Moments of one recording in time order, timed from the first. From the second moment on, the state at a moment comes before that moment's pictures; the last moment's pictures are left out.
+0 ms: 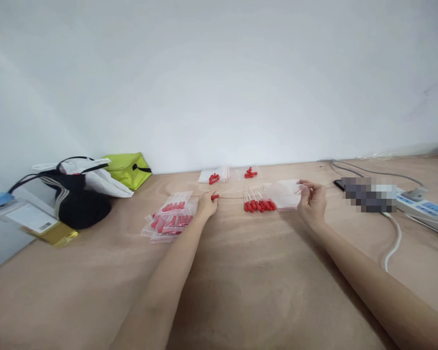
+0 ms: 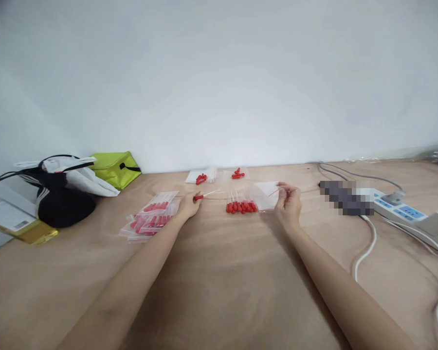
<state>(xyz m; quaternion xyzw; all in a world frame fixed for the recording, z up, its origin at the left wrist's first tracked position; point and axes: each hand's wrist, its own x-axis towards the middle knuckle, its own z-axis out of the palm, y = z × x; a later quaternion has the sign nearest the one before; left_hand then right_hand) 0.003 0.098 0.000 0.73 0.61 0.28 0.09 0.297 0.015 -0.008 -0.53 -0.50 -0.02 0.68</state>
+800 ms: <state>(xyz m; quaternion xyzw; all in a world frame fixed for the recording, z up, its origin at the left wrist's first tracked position) 0.044 0.075 -0.005 0.70 0.63 0.30 0.10 0.332 0.029 -0.032 -0.60 -0.32 0.11 0.73</state>
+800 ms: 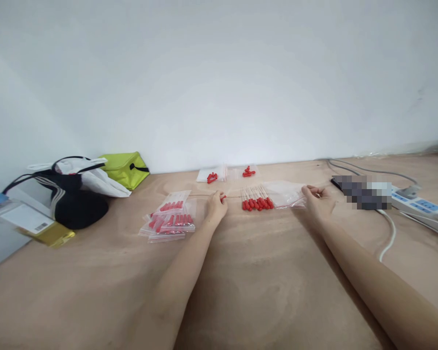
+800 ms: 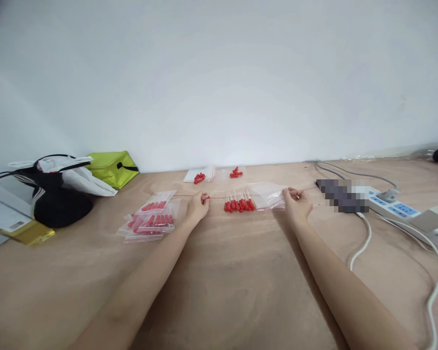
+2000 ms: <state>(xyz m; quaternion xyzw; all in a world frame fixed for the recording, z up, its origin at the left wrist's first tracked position) -0.104 0.024 0.040 0.71 0.68 0.18 -0.05 0.228 -0.022 -0.017 -0.42 -0.78 -0.16 0.44</state>
